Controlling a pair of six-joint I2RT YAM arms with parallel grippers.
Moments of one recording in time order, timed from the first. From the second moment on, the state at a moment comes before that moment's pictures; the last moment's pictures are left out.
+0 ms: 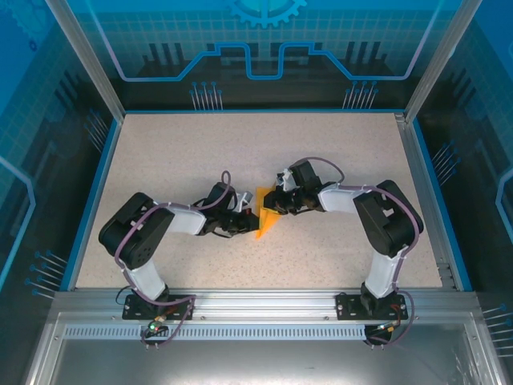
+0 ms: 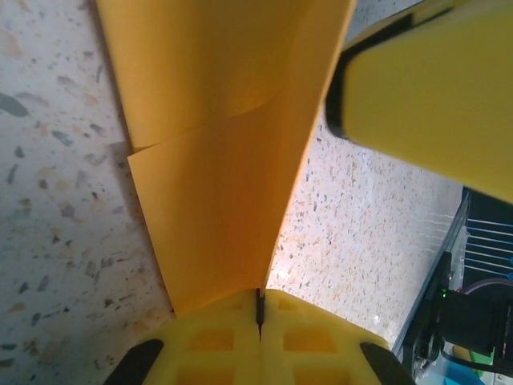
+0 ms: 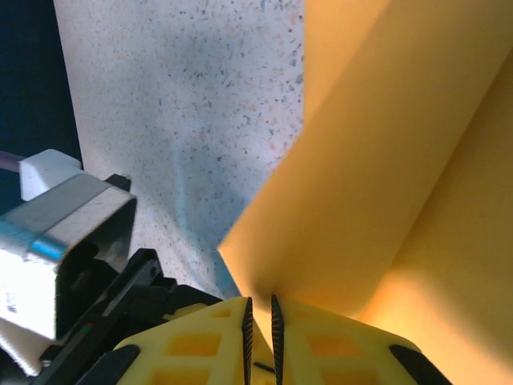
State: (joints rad) left arm -0.51 1.74 0.65 0.24 0.65 -0.75; right arm 0.50 1.84 0.94 0.01 -0.66 0.81
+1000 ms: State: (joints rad) left arm -0.69 1.60 0.71 0.01 0.32 -0.60; right arm 0.50 1.87 0.94 0.01 -0.66 0.82
